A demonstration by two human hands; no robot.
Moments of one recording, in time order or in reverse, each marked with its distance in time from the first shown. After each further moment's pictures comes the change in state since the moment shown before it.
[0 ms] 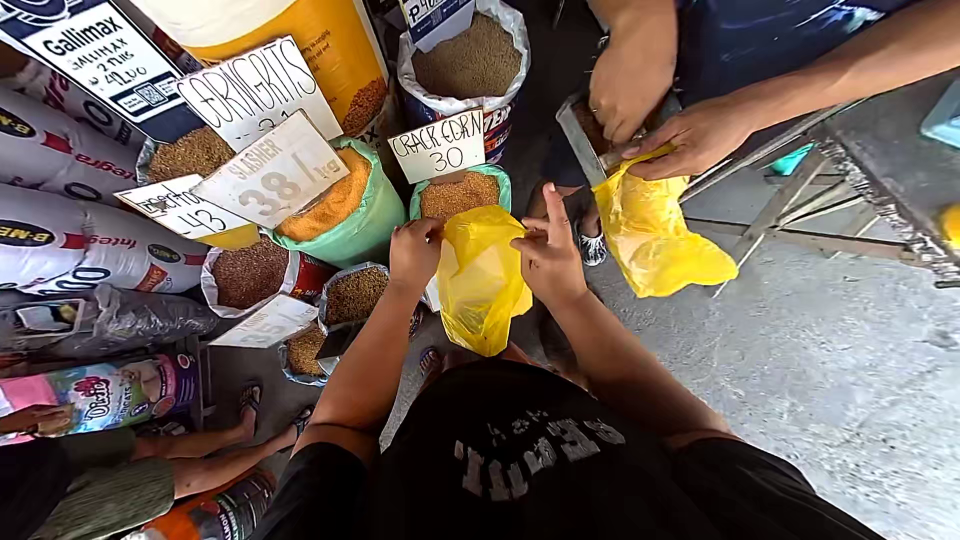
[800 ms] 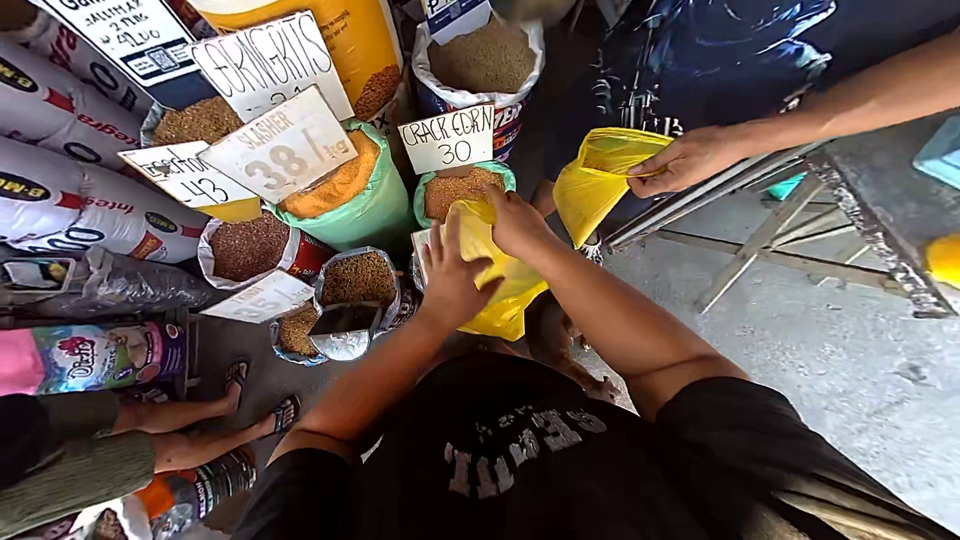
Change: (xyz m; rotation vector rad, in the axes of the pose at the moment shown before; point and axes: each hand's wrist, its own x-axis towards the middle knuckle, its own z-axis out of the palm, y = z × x) left_hand -0.076 0.033 0.034 0.174 -0.053 0.121; right_hand 0.077 -0.019 0.024 -0.190 -0.851 0.480
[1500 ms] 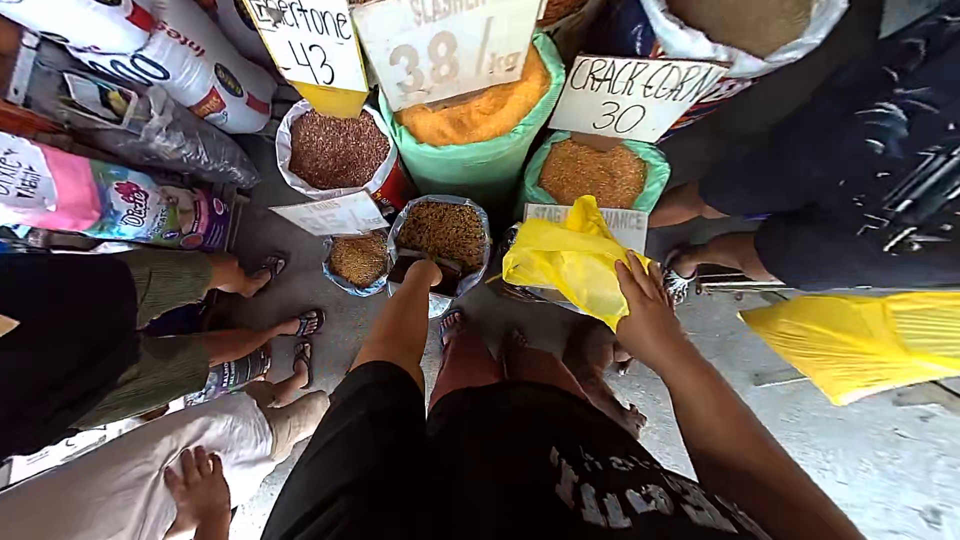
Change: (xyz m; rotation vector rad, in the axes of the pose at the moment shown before) left_hand -0.083 -0.322 0.048 -0.003 -0.929 -0.952; right_hand -0.035 -0.024 0.120 -0.129 -0.135 -0.084
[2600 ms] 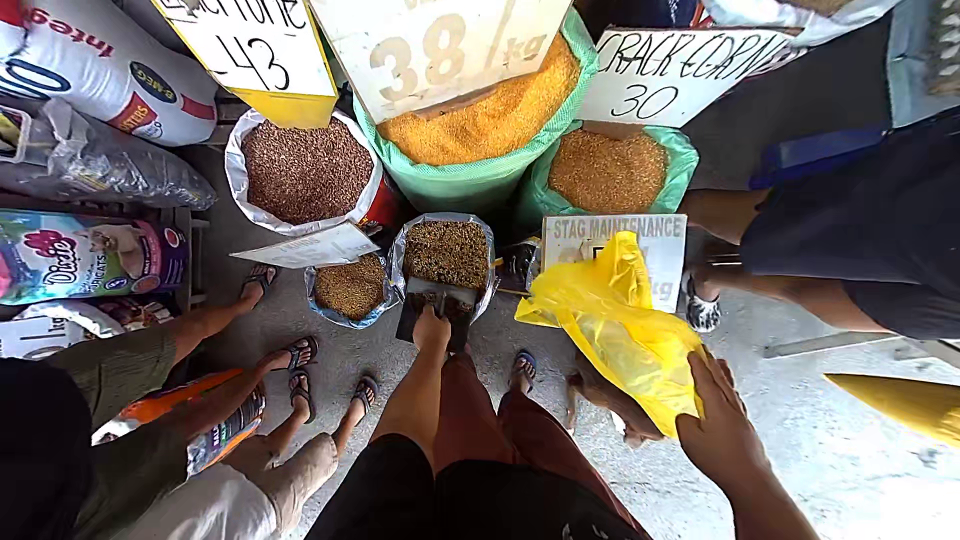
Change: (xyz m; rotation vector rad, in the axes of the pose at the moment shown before) left_hand 0.083 -0.032 0.076 -0.507 0.176 -0.172; right_hand -0.042 0.009 0.065 0.150 0.149 0.239
